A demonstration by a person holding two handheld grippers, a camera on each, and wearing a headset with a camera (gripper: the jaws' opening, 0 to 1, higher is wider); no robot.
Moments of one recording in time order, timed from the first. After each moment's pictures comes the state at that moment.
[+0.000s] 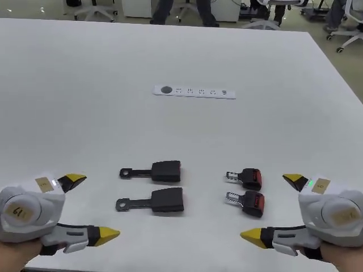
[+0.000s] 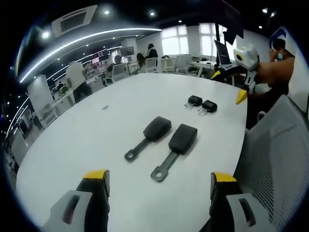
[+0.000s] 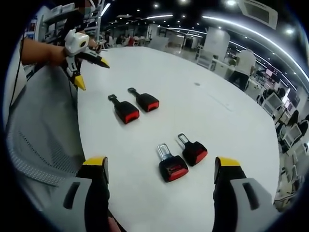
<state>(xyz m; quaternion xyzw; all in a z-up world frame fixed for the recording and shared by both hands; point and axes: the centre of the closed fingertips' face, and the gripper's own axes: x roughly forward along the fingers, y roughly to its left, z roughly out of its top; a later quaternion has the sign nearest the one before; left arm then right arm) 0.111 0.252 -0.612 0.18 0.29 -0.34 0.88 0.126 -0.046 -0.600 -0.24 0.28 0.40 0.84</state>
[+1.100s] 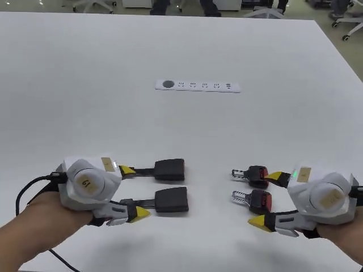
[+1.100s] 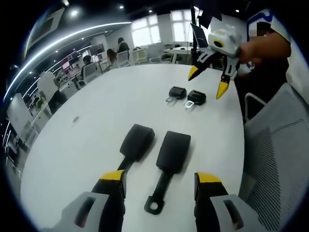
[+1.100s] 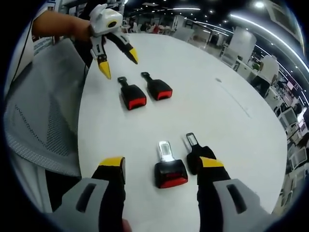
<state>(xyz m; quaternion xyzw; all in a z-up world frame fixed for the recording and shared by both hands) 0.148 0.181 -0.637 0.25 0.32 -0.44 0.80 0.151 -0.038 -0.639 -0.29 0.30 0.47 0.78</state>
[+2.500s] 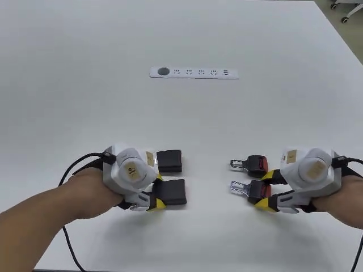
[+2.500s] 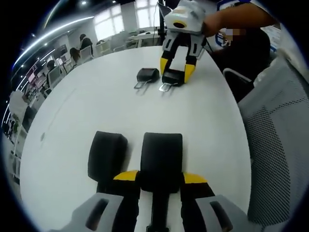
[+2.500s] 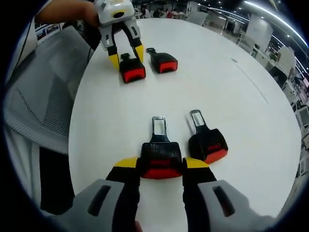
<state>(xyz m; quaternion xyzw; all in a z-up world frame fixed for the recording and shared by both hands) 0.155 0.141 -0.688 0.32 0.36 -0.54 0.69 0.167 -0.057 -0.688 -0.31 0.37 0.52 0.71</state>
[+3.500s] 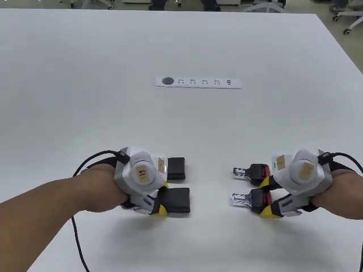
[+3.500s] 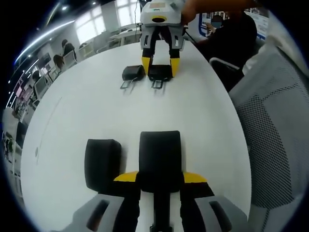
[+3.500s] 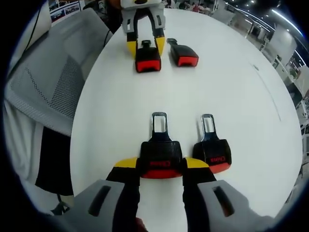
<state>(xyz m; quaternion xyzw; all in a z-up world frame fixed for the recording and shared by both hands) 0.155 0.141 -0.692 0.35 0.36 -0.57 0.65 0.162 -0.053 -0.693 -0.37 0.38 0.57 0.63</state>
